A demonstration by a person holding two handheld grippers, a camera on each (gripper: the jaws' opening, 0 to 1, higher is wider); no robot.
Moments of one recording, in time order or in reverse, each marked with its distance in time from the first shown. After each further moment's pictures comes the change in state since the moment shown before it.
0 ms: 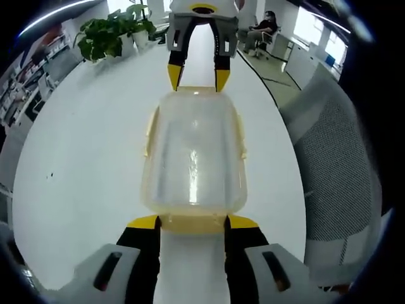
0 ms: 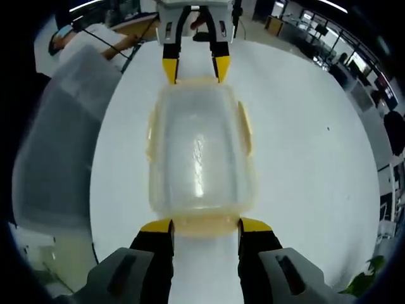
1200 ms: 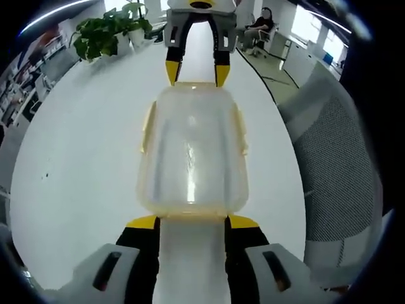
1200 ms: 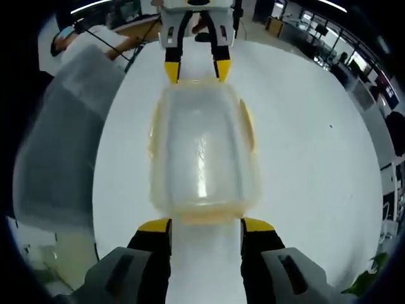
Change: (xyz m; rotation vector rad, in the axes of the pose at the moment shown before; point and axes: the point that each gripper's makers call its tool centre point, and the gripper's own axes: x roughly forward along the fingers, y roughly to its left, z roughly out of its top) left arm 0.010 -0.007 -0.003 -0.035 0.019 -0.034; right arm 0.006 0.012 -0.017 -0.035 0.034 0.030
